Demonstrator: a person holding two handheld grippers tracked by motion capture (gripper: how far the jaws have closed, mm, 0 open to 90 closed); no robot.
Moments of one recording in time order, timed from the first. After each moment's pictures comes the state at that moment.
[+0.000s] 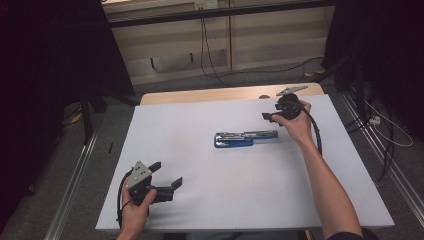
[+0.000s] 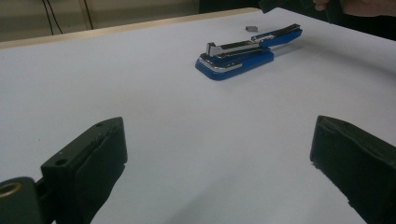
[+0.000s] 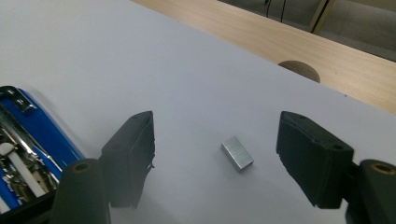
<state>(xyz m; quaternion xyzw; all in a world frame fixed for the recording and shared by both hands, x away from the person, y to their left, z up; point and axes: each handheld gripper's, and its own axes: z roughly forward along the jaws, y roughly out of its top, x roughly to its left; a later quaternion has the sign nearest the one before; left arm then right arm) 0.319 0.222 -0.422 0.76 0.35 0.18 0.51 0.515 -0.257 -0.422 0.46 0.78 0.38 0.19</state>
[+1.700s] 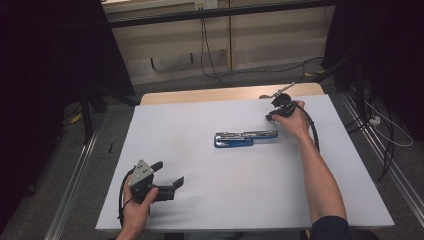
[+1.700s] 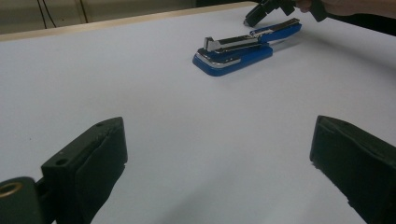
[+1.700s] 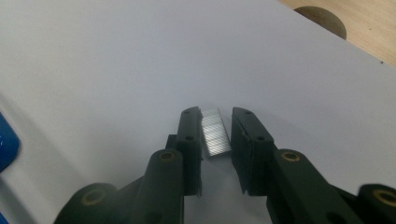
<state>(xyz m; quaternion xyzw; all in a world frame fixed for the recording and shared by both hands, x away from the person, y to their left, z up) 0.323 0.220 -0.423 0.77 0.35 0.18 0.51 0.550 -0.257 -0.447 0.45 0.84 0.29 0.14</state>
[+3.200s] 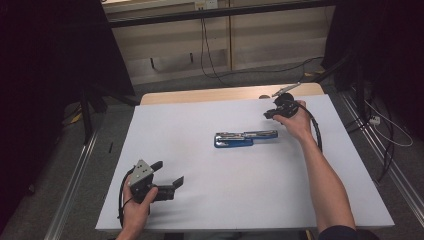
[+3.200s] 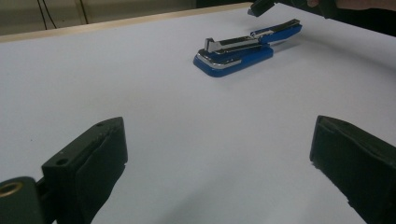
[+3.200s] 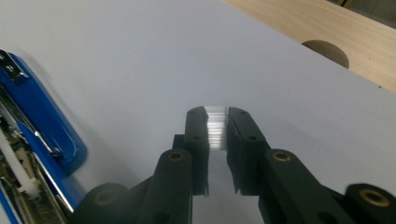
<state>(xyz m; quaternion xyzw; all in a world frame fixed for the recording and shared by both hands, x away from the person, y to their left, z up) 0.324 0.220 -0.423 0.77 0.35 0.17 0.51 0.530 -0.254 -0.428 0.43 0.82 0.35 0.14</state>
